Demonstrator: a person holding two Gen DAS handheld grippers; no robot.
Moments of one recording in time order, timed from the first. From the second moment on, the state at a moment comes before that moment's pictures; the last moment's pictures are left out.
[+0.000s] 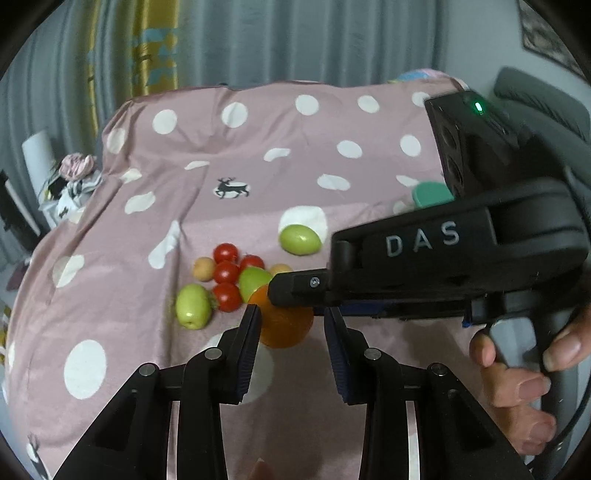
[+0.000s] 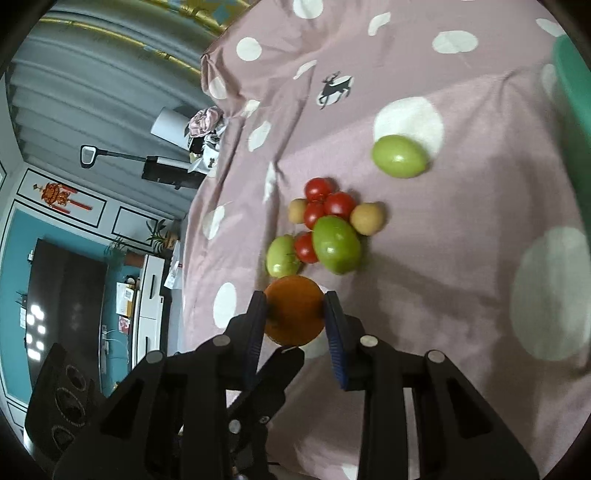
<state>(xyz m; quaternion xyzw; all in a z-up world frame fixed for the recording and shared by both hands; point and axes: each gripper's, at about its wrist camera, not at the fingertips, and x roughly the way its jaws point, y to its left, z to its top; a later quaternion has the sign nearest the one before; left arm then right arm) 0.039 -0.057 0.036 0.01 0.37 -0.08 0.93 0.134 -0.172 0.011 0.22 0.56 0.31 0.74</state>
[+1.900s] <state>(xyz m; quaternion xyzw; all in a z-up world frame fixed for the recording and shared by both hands) 0.056 0.010 -0.008 -0.08 0.44 0.01 0.90 0.139 -0.096 -0.039 0.20 0.60 0.33 0.70</state>
